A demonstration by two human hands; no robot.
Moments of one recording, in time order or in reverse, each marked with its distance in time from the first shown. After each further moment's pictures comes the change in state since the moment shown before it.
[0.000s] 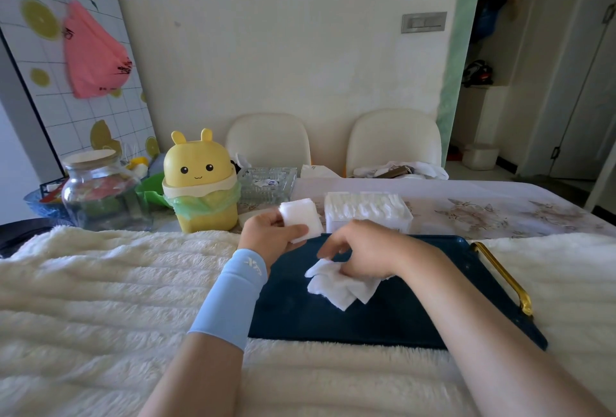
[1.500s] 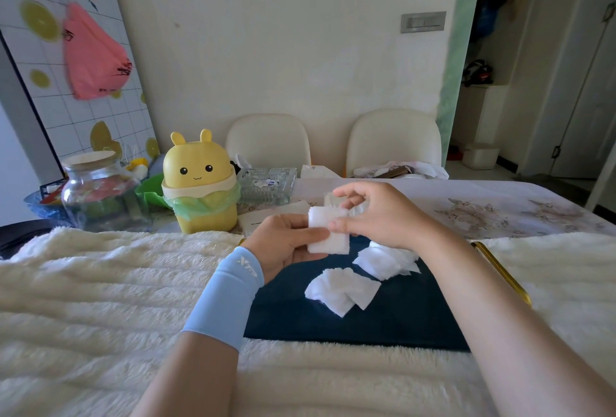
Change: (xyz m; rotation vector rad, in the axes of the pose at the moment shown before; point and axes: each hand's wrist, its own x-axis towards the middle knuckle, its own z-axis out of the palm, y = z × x) left_hand -0.014 0.015 0.005 -0.088 -0.454 -0.118; right_hand -0.003 0.009 -0.028 0.467 0.370 -0.050
